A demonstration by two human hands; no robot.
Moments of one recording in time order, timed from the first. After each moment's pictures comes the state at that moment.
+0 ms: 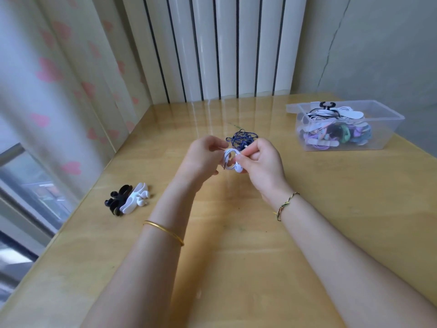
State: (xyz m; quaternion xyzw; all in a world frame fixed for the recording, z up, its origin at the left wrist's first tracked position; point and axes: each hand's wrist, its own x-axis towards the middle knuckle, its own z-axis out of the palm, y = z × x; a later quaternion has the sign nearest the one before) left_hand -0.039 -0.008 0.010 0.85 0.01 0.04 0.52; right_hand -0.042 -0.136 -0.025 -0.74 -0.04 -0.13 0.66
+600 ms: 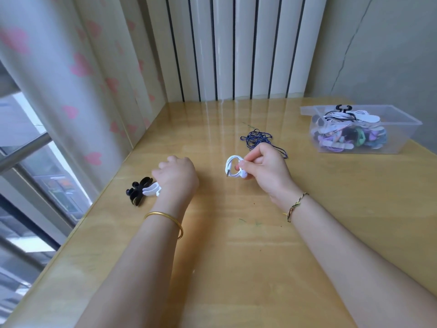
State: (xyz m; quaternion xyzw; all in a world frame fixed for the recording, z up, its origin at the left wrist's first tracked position) left_hand -0.049 0.051 -0.015 0.98 0.19 -0.04 -0.02; right_hand -0.057 -0.119 -0.023 -0.74 -0.07 -0.05 0.66
